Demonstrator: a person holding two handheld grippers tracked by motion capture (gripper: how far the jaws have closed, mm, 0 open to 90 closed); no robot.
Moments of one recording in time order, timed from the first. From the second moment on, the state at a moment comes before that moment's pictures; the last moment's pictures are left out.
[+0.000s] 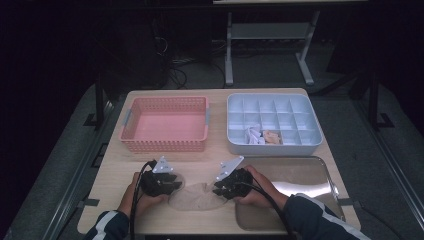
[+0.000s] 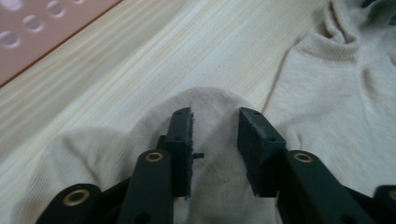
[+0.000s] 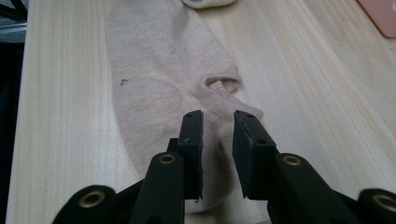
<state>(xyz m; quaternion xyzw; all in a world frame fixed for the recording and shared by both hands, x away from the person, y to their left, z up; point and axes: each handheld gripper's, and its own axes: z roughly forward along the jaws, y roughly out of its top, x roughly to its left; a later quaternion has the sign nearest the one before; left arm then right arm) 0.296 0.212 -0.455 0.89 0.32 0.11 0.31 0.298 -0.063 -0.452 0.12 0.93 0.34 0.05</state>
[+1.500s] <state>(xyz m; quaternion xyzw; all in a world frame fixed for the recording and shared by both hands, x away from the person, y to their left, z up) 0.299 0.275 -0.456 0.86 0.35 0.14 0.35 0.345 -0.022 -0.430 0.20 0.90 0.38 0.09</state>
